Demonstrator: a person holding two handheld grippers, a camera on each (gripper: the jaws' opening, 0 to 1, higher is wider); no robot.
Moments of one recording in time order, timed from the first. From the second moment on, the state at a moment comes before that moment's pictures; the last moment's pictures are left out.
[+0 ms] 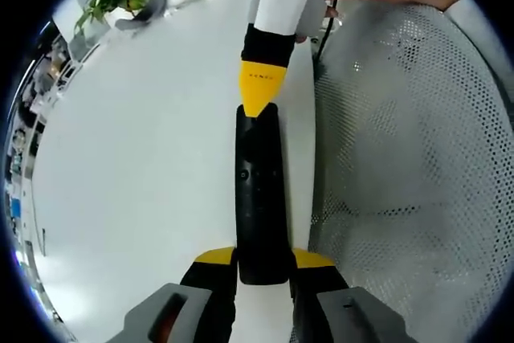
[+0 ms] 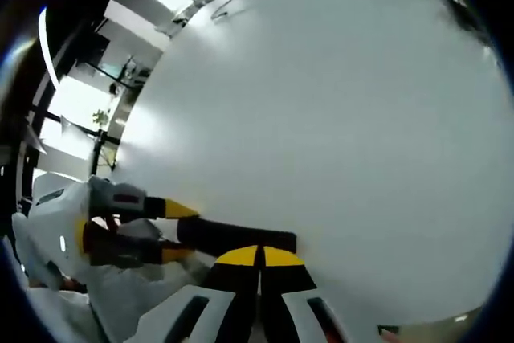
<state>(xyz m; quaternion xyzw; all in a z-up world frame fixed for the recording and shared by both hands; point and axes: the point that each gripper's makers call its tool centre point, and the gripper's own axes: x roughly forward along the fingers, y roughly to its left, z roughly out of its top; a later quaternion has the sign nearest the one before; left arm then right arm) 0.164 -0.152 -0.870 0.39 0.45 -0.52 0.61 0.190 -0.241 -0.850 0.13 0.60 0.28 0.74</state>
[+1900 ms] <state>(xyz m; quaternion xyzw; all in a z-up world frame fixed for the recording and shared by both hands) 0.161 -0.156 -0.864 0.22 0.33 -0.51 0.76 0.189 -0.242 -0.853 0.24 0.61 0.21 0.73</state>
